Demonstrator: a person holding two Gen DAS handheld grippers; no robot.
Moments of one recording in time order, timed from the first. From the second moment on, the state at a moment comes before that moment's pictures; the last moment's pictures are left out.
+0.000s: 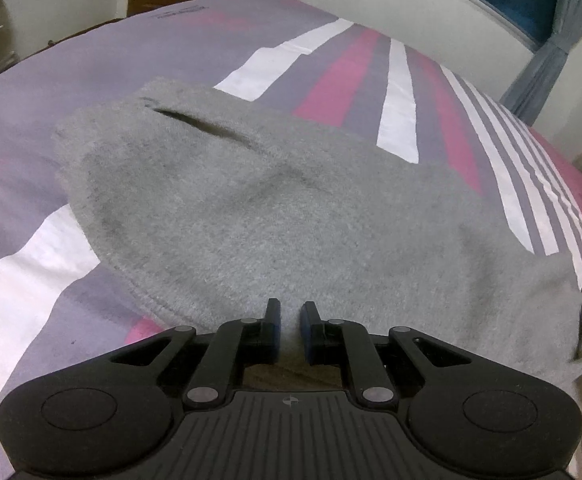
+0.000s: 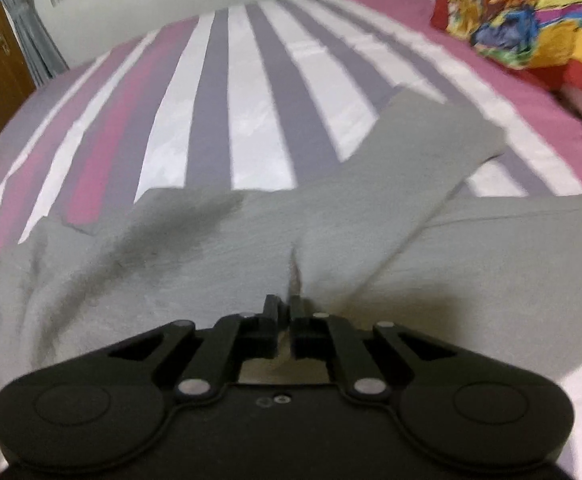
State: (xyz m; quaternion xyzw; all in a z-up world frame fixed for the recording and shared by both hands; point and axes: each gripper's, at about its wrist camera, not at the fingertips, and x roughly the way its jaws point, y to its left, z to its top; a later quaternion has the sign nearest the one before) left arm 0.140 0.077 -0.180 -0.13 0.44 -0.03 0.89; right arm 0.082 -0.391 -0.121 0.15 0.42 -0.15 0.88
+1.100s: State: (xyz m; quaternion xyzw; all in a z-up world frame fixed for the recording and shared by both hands) left arm 0.138 0.071 -0.179 -0.12 0.44 -0.03 0.89; right arm 0.077 -0.458 -0.121 0.11 0.42 -0.20 0.88
